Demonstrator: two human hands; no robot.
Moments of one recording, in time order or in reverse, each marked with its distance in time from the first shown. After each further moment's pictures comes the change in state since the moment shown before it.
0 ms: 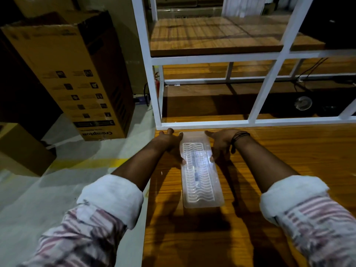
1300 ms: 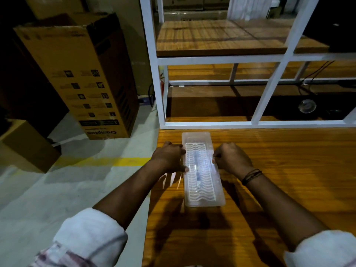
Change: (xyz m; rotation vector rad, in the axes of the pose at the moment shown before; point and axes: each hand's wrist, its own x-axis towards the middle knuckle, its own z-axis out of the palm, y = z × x) left_hand -0.089 0.011 0.038 0.052 0.232 0.123; right_hand -0.004 0.022 0.088 0.085 0.710 -0.111
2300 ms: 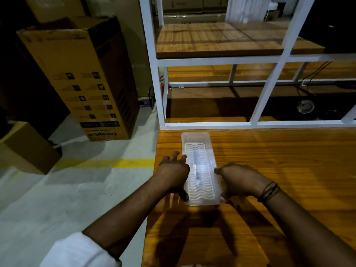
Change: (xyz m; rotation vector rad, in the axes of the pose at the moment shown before) left_hand -0.036 0.032 0.017 0.217 -0.146 0.079; right_hand -0.065 -0.001 -0.029 -0.377 -0.474 -0.239
